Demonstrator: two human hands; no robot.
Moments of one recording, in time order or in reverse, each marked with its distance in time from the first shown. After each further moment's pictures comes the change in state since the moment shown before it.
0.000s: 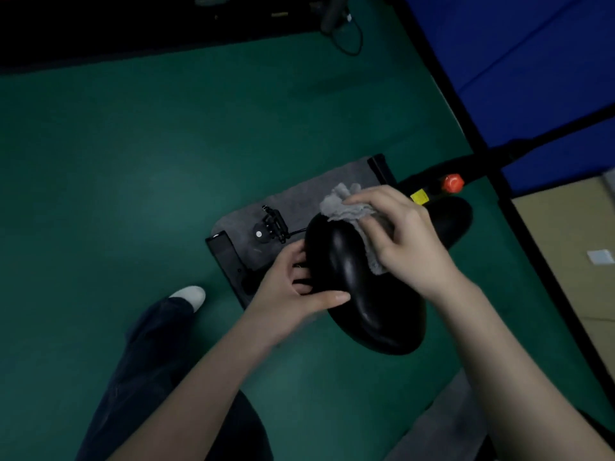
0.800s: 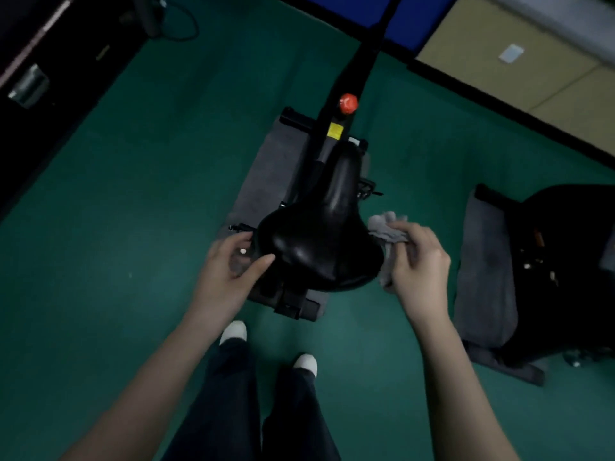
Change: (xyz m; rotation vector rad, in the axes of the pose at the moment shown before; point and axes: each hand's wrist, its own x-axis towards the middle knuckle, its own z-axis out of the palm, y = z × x) left_hand 0.031 0.088 -0.039 0.858 -0.204 0.129; right_hand -0.126 -0.056 0.011 0.034 0.794 0.975
